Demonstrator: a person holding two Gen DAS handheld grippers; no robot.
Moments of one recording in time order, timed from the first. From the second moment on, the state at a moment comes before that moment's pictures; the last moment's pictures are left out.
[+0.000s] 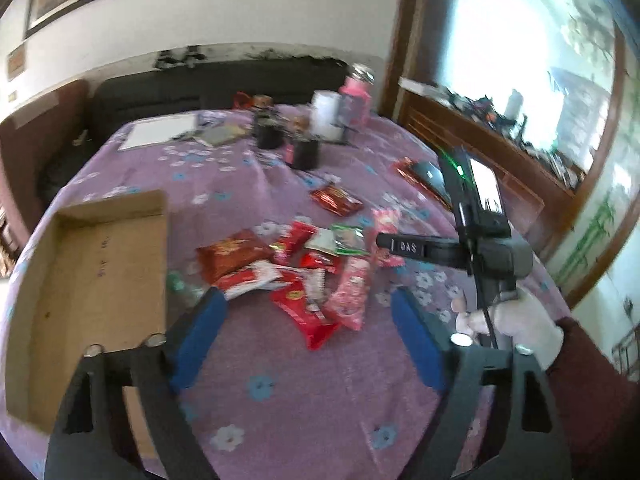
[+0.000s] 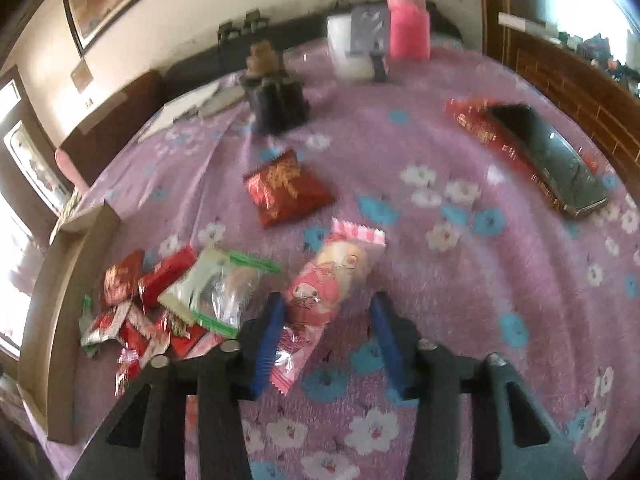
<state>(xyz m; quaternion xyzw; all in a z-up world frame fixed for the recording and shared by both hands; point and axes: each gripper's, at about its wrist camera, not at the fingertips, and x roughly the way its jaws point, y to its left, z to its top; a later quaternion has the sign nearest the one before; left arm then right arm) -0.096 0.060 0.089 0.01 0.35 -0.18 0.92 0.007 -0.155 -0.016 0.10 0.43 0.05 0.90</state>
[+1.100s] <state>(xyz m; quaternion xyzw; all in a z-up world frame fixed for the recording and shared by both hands) -0.079 0.005 0.067 0.04 0.40 -0.24 0.88 -0.081 -0.212 0.014 0.13 0.38 0.06 0.91</state>
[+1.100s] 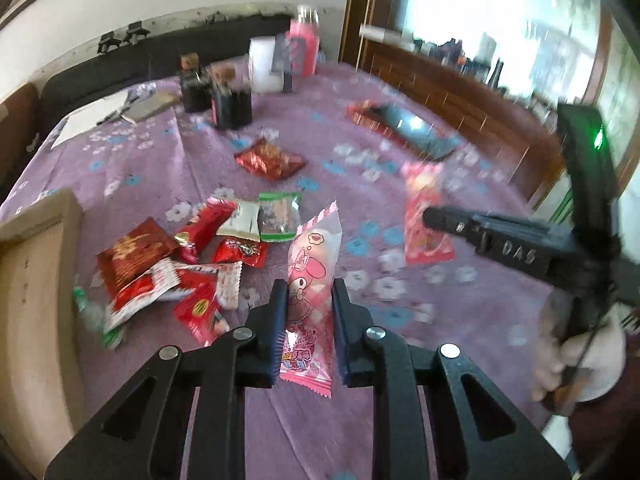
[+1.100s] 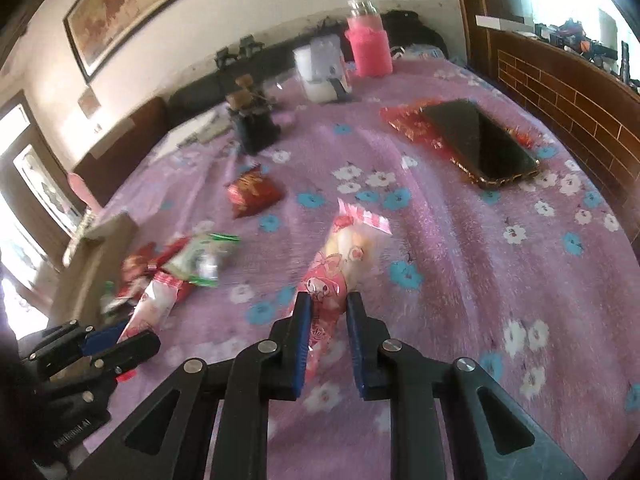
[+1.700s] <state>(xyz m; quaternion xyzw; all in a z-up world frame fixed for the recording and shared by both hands) -0.247 0.208 0.316 -0.09 0.20 -0.22 0.95 -0.259 -0.106 0.290 0.10 0.15 0.34 0.92</state>
